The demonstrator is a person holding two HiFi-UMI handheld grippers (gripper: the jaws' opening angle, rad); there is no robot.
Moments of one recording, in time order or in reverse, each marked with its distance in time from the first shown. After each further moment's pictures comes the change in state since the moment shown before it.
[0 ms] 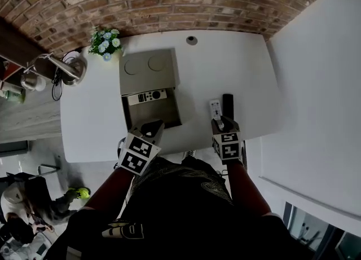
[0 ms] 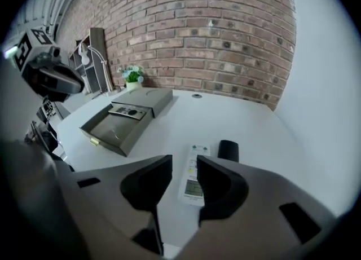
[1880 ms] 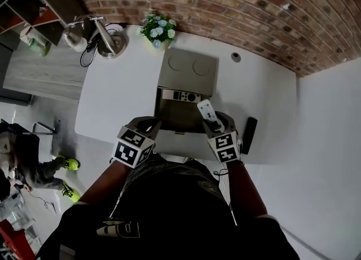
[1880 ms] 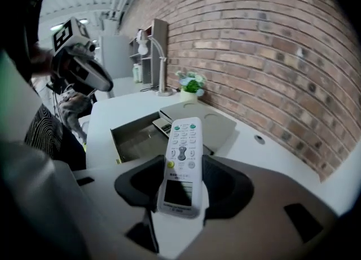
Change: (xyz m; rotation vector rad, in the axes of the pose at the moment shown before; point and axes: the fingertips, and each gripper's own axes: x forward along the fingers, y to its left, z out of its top) left arm -0.071 0.077 -0.065 -0.357 -0.051 0.143; right arm 0.041 0.137 0.092 -0.484 -0.107 0.296
